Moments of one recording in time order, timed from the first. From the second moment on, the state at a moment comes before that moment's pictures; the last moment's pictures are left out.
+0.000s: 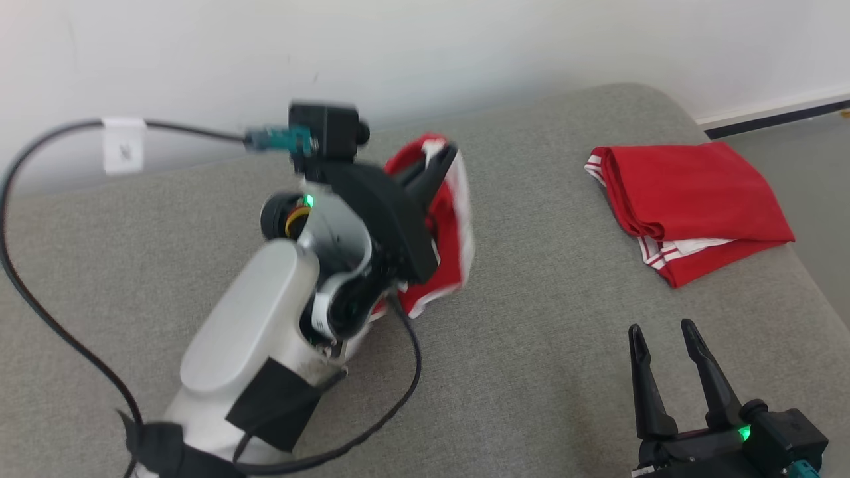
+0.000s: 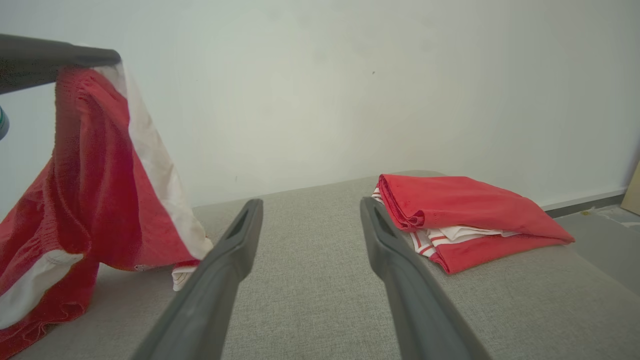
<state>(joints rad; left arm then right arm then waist) -0.81 0.06 -0.50 0.34 -0.84 -0.02 0.37 0.03 -0.10 0.07 0.02 0.23 0.13 -0.26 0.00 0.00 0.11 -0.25</state>
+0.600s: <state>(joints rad) -0.54 0.14 -0.51 0.16 -1.03 0.02 0.44 0.08 -0.09 0.05 0.02 0.23 0.13 -0.26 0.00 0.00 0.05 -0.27</state>
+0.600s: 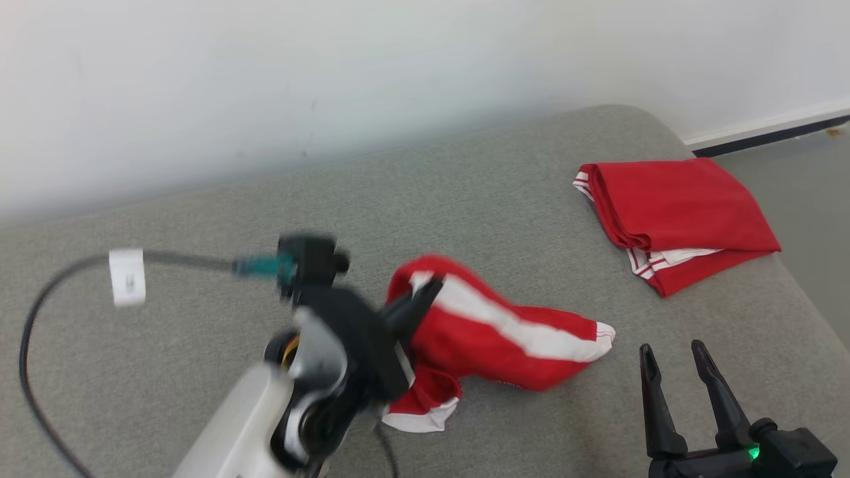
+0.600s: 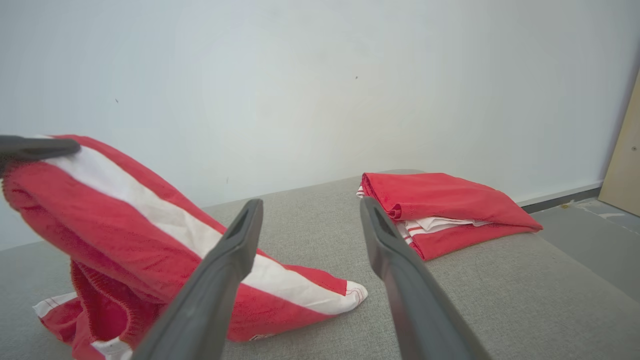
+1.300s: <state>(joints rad) -0.22 0.39 -0.48 0.19 -0.96 -0.12 0.11 0.09 -0.15 0.10 0.11 0.26 0.13 -0.26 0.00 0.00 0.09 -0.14</state>
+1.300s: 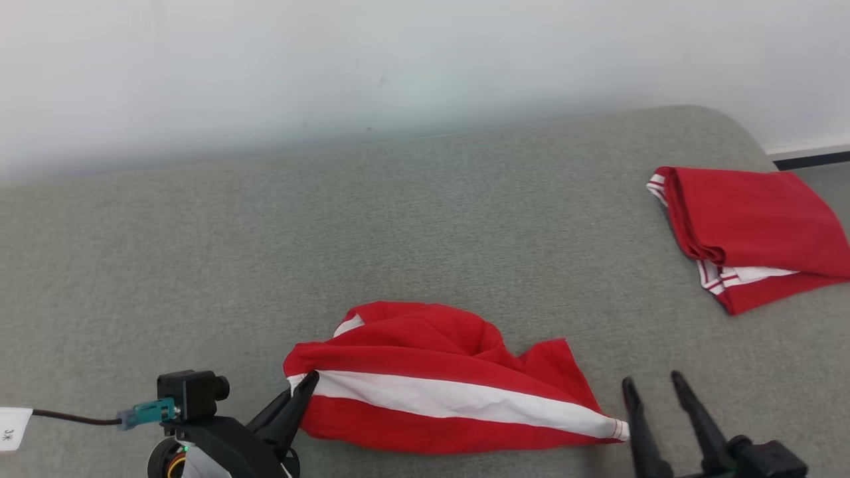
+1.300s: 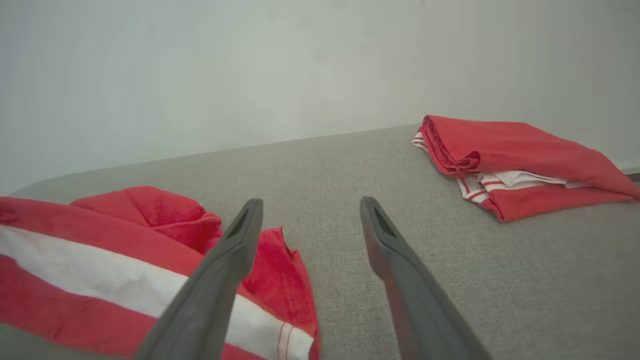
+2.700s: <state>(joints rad) -0.04 0.43 -0.48 -0.06 -0.69 -0.01 -0.26 0.19 -0.32 0.32 0.16 0.48 0.13 -0.26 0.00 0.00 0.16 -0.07</state>
